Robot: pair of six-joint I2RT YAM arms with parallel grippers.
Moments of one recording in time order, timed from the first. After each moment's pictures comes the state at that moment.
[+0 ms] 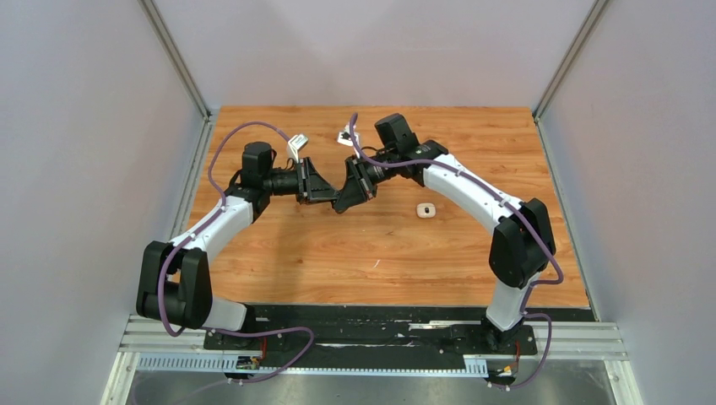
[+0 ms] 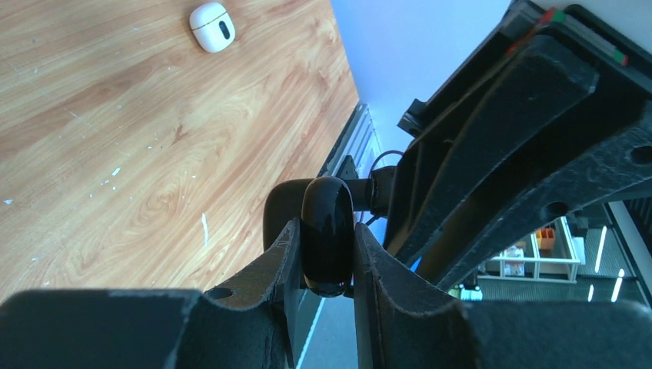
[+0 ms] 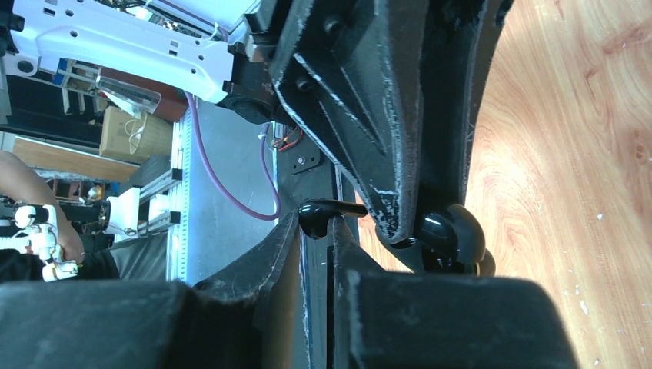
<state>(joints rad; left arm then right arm) -0.22 1.40 0.88 0.08 1.07 -0.77 0.63 1.81 1.59 -0.52 -1.06 0.15</state>
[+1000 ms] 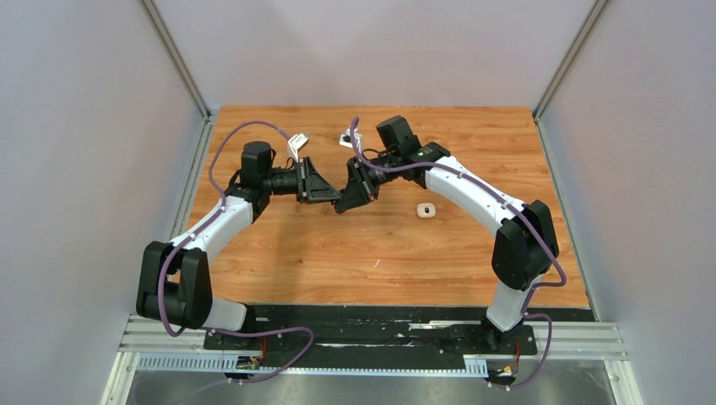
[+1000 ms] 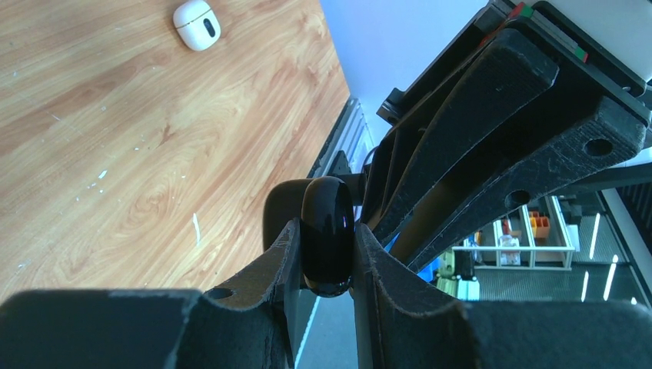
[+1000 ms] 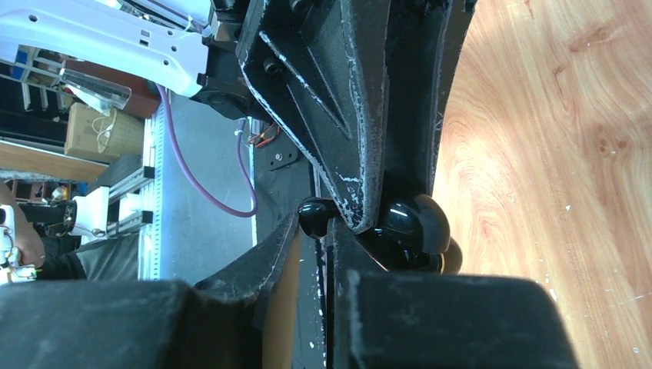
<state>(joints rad) -0.22 1.40 0.88 0.10 1.10 -0.78 0.63 1.78 1.56 -0.52 -1.01 0.09</state>
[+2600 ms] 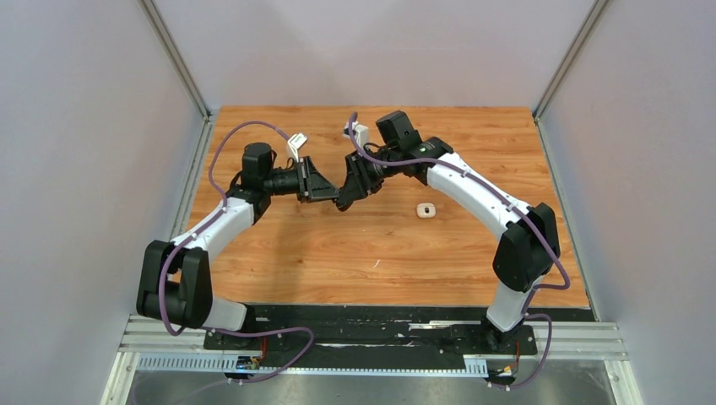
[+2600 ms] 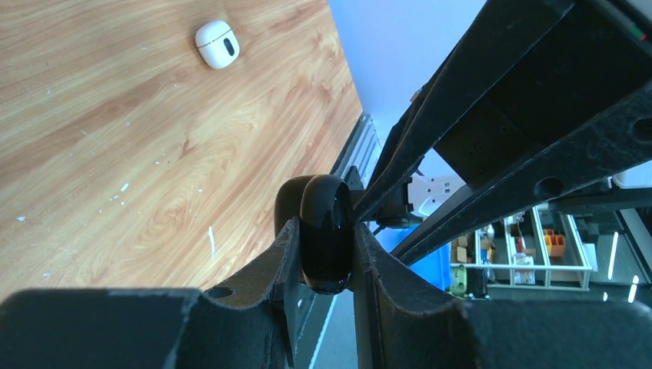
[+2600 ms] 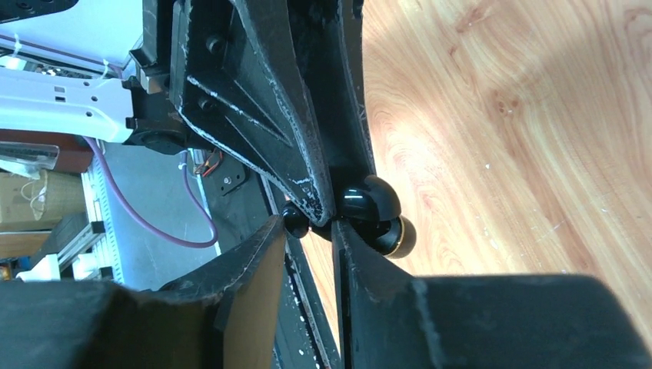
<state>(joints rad) -0.23 1.40 0.86 0.16 1.04 -0.80 0.64 1.77 1.62 -0.61 -0.75 0.14</state>
